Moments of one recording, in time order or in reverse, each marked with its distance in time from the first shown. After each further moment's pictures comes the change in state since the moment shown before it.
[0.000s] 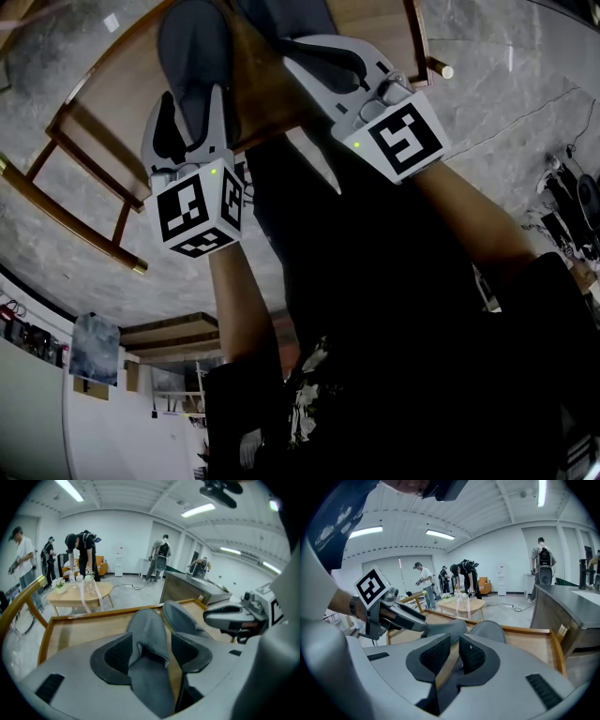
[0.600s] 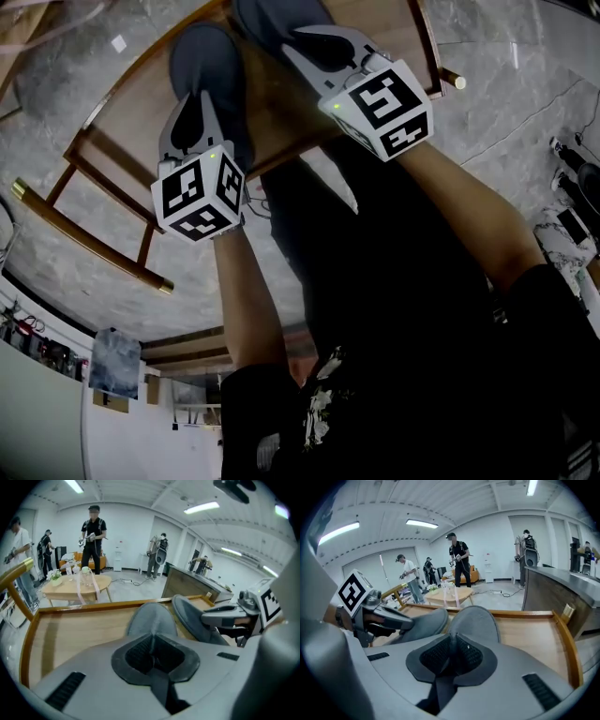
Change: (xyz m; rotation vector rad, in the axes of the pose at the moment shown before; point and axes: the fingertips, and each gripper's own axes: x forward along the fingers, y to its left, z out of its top) left arm 0.046 0.028 -0.015 -0.026 0.051 -0.035; right arm 0.050 -0.038 -0.029 0.115 0.119 -0.105
